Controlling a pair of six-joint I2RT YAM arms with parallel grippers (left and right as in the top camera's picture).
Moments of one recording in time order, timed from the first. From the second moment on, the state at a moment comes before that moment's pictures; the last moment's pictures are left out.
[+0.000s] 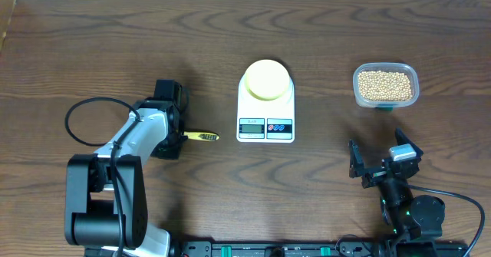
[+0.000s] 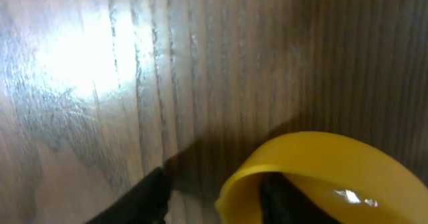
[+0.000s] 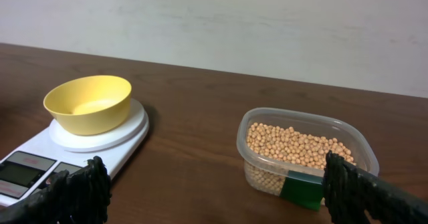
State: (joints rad) left arm -0.06 1.70 0.90 -0.73 -0.15 -1.51; right arm 0.05 0.01 0.01 -0.06 -0.18 -0.04
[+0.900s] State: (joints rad) left arm -0.06 1.57 0.89 -0.68 -0.11 -1.36; right arm 0.05 0.01 0.01 -0.06 -0.18 -0.04
